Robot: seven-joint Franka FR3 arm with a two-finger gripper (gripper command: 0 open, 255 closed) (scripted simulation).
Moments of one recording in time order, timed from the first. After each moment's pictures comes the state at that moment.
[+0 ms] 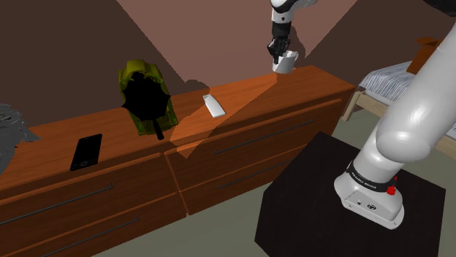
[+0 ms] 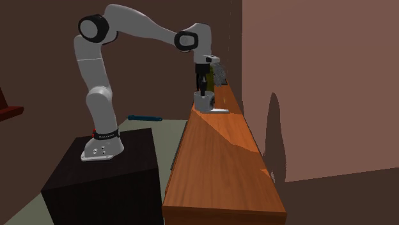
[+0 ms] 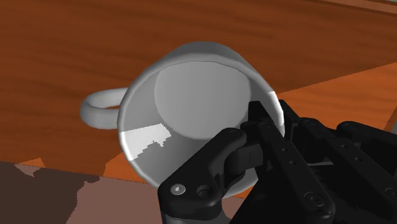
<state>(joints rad) 0.05 -0.06 -0.33 -1.95 -0.06 1.90 -0.09</state>
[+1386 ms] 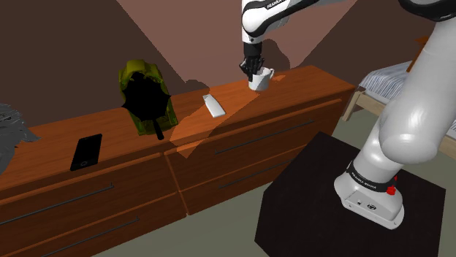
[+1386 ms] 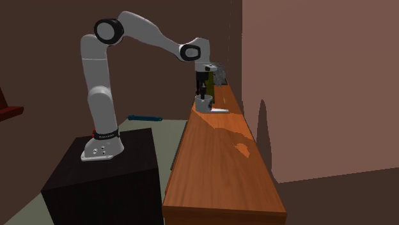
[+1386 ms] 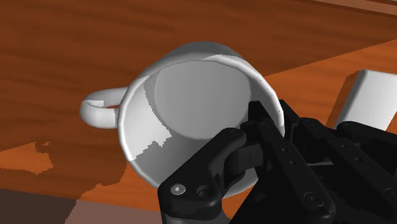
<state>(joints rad) 0.16 0.05 -0.21 -1.98 -0.03 2.02 0.14</state>
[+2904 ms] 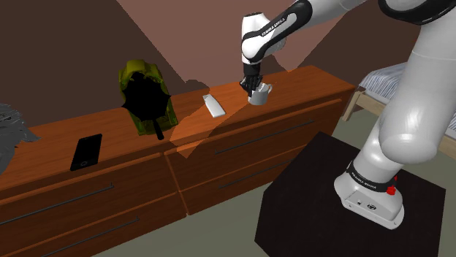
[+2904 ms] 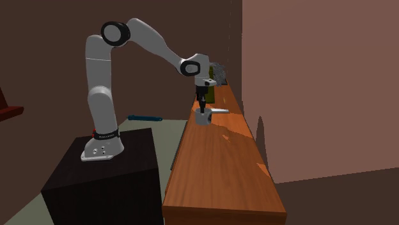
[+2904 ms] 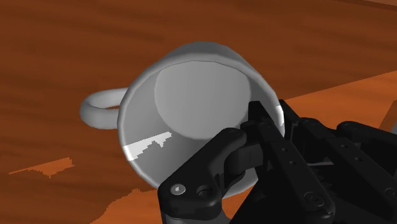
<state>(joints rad) 0.16 0.13 -0.21 -2.10 -0.02 2.22 0.13</state>
